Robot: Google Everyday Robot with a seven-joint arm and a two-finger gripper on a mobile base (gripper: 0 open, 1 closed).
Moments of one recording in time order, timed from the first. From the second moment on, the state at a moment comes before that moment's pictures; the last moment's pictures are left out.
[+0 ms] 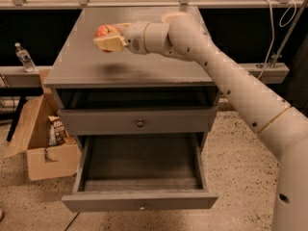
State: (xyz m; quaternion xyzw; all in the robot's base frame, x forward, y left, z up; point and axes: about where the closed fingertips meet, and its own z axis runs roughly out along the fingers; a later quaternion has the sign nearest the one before) arm 0.740 0.143 0.928 -0.42 0.63 0.34 0.56
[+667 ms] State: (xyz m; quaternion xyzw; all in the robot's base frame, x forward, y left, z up) arm 0.651 0.114 0.924 -0.44 0.63 0.33 0.54
